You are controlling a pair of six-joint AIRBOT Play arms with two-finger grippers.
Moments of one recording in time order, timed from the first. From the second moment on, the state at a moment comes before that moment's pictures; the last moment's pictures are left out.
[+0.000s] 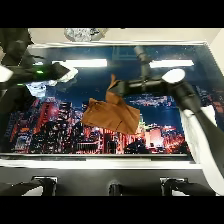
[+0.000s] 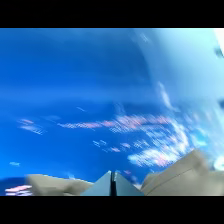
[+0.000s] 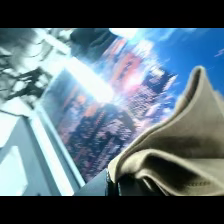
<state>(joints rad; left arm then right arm) -0.04 -1.23 1.46 0.87 -0.96 -1.39 0.28 -1.49 1.42 -0.39 1.07 0.96</state>
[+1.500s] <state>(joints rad) 0.04 -1.07 1.46 1.03 -1.08 -1.39 0.02 -1.59 0.96 -0.64 1.05 1.04</state>
